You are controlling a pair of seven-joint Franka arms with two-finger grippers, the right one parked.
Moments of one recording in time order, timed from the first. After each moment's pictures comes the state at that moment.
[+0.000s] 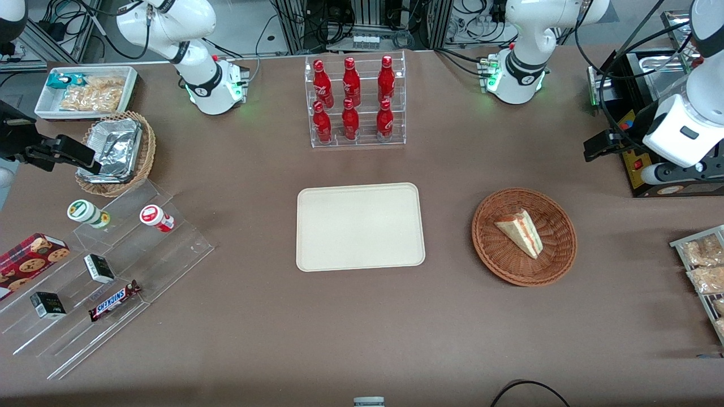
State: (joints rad) arm -0.03 0.04 -0.07 -1.52 -0.01 1.39 -0.21
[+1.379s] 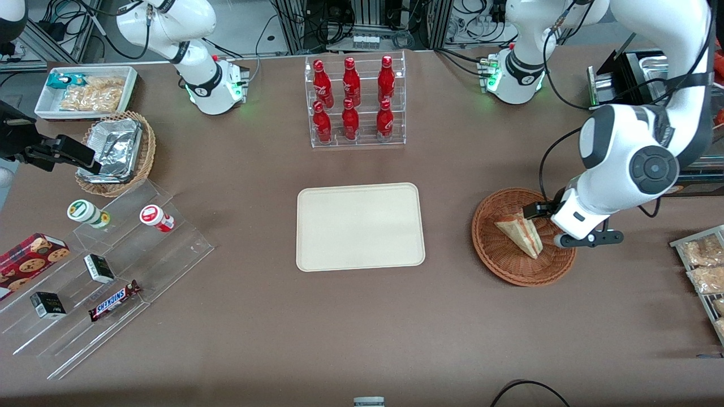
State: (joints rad) arm -0.07 0.19 -0.08 -1.96 -0.01 2.04 -0.25
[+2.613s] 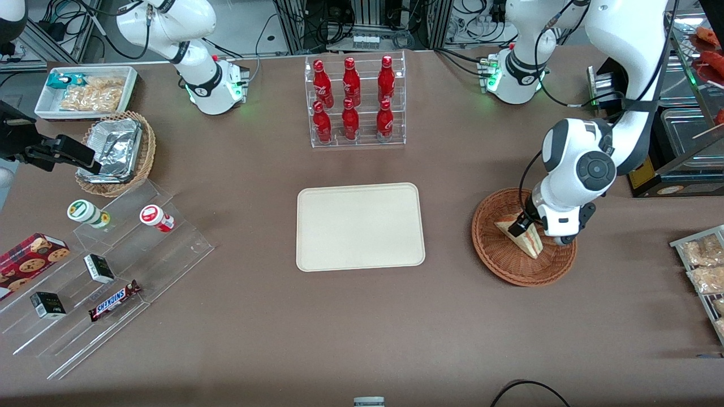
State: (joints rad) arm -0.10 0.24 -0.08 -2.17 0.00 2.32 -1.01
